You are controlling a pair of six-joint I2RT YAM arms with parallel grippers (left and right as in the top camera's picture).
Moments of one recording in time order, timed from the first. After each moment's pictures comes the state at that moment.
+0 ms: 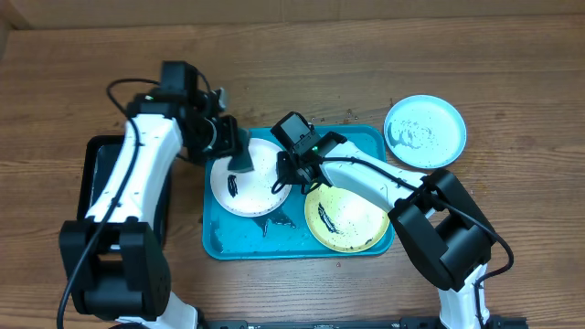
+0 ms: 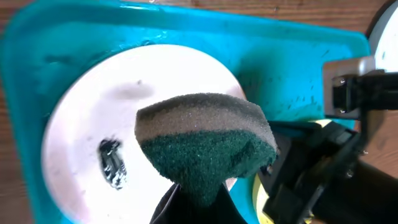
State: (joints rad) left arm -0.05 1.75 1.37 -0.97 0.41 -0.20; right arm 0.72 2.07 1.40 -0.54 -0.06 0.68
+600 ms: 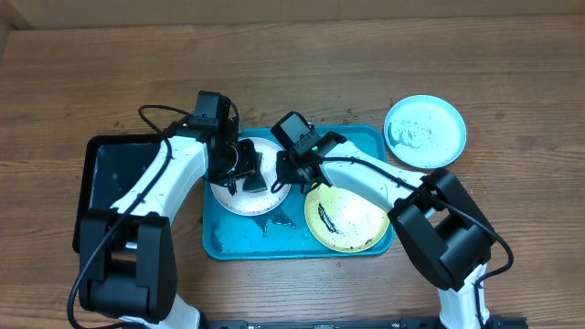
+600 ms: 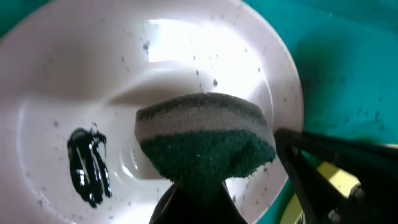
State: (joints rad) left arm -0.16 1.75 1.14 -0.72 0.29 -0.39; right arm 0.72 2.08 1.41 -0.53 -0.06 0.69
